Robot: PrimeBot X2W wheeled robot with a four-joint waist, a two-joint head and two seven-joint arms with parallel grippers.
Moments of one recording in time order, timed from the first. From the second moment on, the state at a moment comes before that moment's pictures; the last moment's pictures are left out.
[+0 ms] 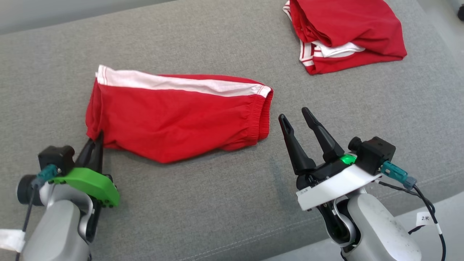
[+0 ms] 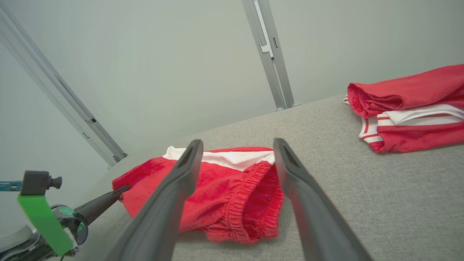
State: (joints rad) left arm -0.46 0.32 -0.30 0.68 -0.47 -0.10 -0.26; right arm -0.30 -0.11 0.39 0.14 0.53 0.13 -0.26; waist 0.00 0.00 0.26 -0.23
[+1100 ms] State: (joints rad) left arm -0.24 0.13 -0.13 0.56 -0.26 -0.12 -0.26; right arm -0.27 -0.13 0.39 0.16 0.55 0.13 -0.26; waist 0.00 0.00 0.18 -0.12
